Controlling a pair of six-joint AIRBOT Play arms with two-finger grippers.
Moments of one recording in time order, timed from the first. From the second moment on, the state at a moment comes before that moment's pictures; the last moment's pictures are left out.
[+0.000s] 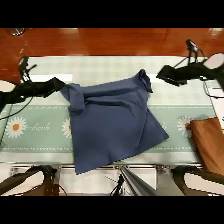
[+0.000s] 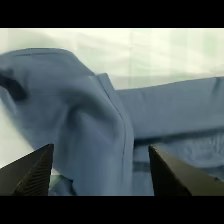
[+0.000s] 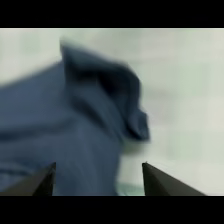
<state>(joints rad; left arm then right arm) 0.17 -1.21 0.88 0.77 -0.77 -1.17 -0.08 -1.37 1.24 -1.06 1.05 1.47</state>
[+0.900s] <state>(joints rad) 0.11 -1.64 1.11 0.68 -1.17 -1.16 -0.19 -0.85 0.50 -1.11 1.41 1.43</state>
